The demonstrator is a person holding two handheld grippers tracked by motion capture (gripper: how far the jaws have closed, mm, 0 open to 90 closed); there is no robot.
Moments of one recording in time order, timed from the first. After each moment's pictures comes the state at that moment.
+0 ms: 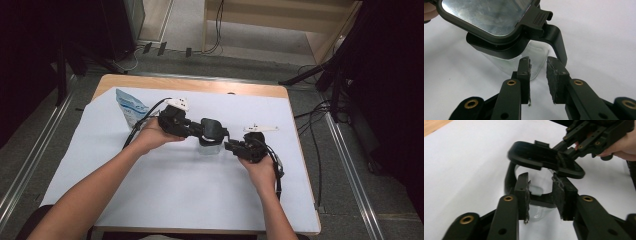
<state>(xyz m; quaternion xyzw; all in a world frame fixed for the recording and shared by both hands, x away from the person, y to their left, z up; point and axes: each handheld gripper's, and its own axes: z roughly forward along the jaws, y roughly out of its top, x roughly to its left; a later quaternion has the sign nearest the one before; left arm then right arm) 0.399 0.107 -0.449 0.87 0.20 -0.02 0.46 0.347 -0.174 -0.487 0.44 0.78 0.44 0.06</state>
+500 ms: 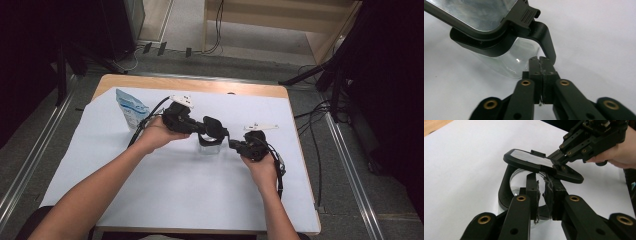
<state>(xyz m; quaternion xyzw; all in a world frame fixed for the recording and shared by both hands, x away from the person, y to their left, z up) 0.400 0.098 -0.439 0.86 0.22 -0.03 0.46 0.353 -0.176 -0.486 0.44 0.79 0.41 0.08</state>
